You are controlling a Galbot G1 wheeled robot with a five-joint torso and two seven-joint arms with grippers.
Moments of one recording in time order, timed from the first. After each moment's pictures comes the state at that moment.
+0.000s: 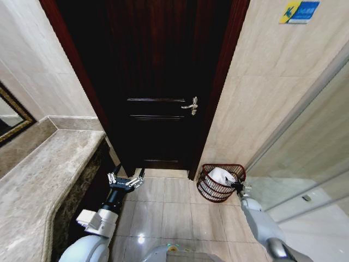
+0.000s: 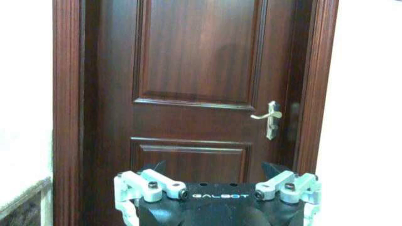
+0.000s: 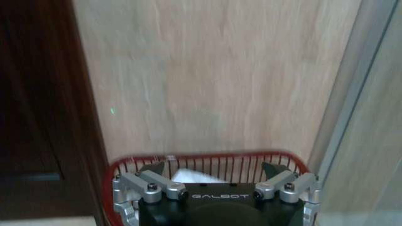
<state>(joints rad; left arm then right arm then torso) 1.87 -1.44 -0.64 -2.50 -0.23 0.09 0.12 -0.92 1.17 0.48 0.83 0.39 0.26 -0.16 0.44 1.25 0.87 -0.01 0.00</state>
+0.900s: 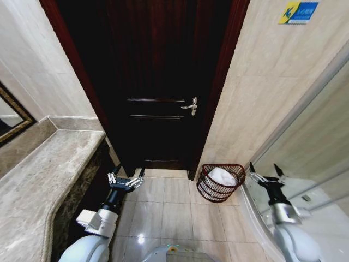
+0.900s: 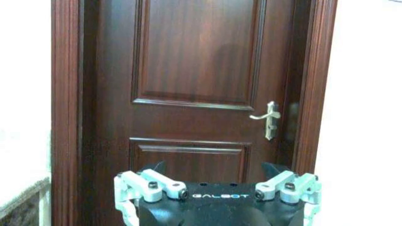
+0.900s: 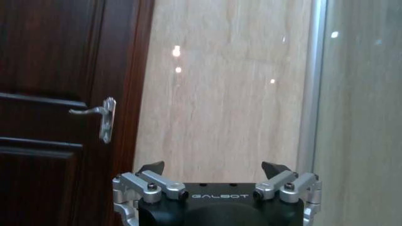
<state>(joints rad) 1.87 -1.44 -0.64 -2.50 -0.23 0.09 0.12 -1.75 1.31 0.94 2.14 0.35 0.24 -0.06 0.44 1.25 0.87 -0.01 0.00</state>
